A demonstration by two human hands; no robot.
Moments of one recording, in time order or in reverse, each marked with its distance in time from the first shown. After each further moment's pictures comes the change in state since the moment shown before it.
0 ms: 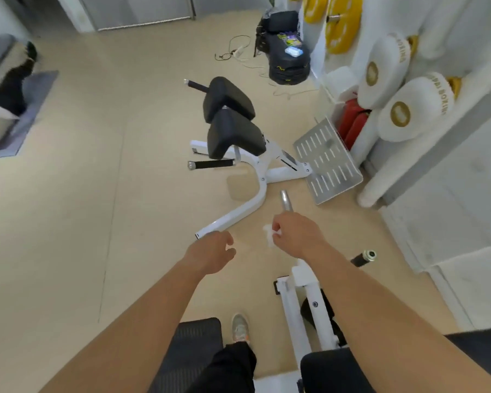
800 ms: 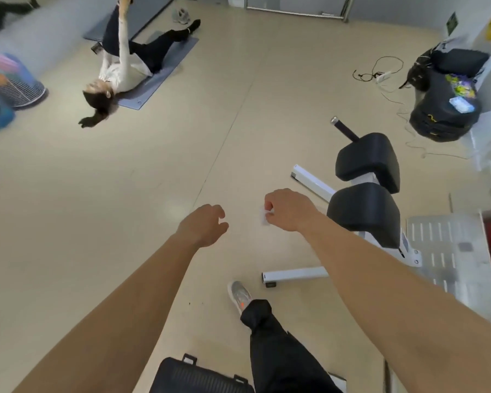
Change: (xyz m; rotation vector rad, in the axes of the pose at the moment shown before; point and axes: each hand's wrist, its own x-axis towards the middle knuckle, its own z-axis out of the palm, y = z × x) left_hand 0.118 -0.363 -0.262 -0.217 0.228 -0.412; right_hand 0.412 -0.372 -0.056 -0.250 -0.210 -0.493
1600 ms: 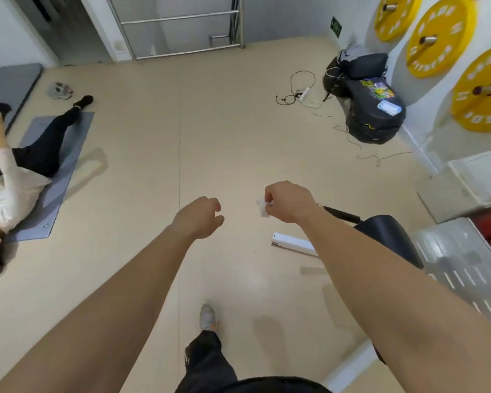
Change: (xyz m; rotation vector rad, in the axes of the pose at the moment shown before) left_hand 0.589 0.098 -0.307 0.273 -0.071 0.389; right_hand 0.466 0.198 -0.253 0.145 0.193 0.472
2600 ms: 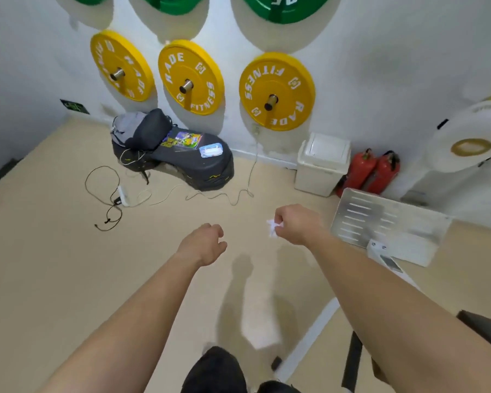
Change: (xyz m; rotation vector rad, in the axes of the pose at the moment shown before) left_hand 0.663 0.446 -0.189 0.480 -0.281 0.869; right_hand 0.326 0.449 -0.190 0.477 0.211 1.029
